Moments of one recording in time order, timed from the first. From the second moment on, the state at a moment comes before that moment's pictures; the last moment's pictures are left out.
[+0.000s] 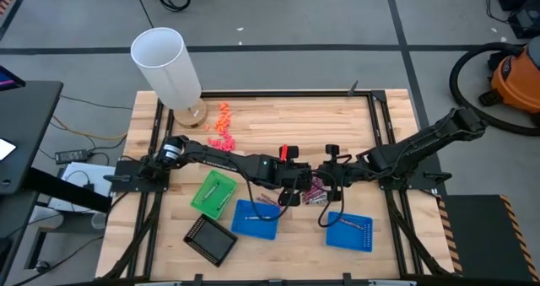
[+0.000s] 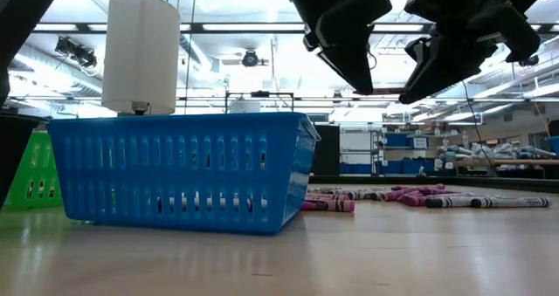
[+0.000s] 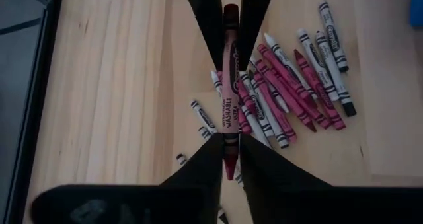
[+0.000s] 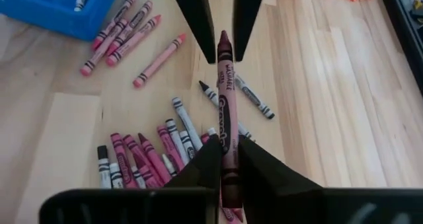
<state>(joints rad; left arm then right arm) -0.18 2.16 1.94 -0.76 -0.46 0.02 0.32 1.19 0.68 -0.37 0.42 0.09</state>
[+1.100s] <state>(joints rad) -0.34 1.99 1.62 -0.64 -0.54 -0.06 0.55 1.19 0.77 -0.67 0.16 0.66</state>
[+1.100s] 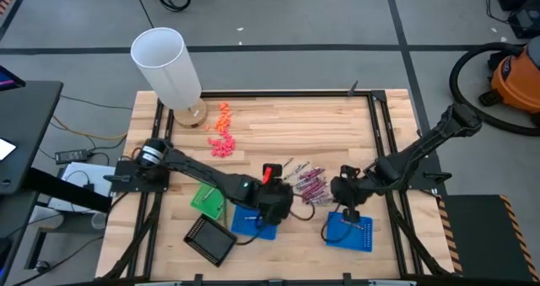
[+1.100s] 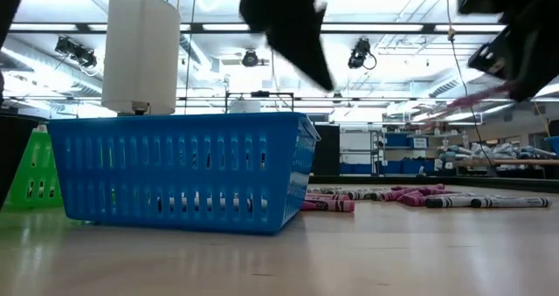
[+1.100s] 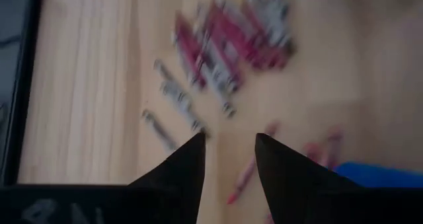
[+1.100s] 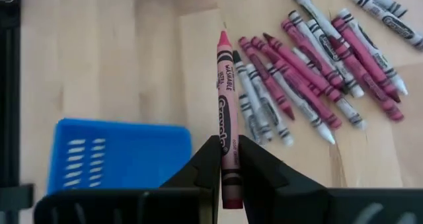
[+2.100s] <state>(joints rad) -0.49 1.91 1.50 -0.01 -0.49 0.22 0.84 1.27 0.99 -0.95 -0.10 1.28</state>
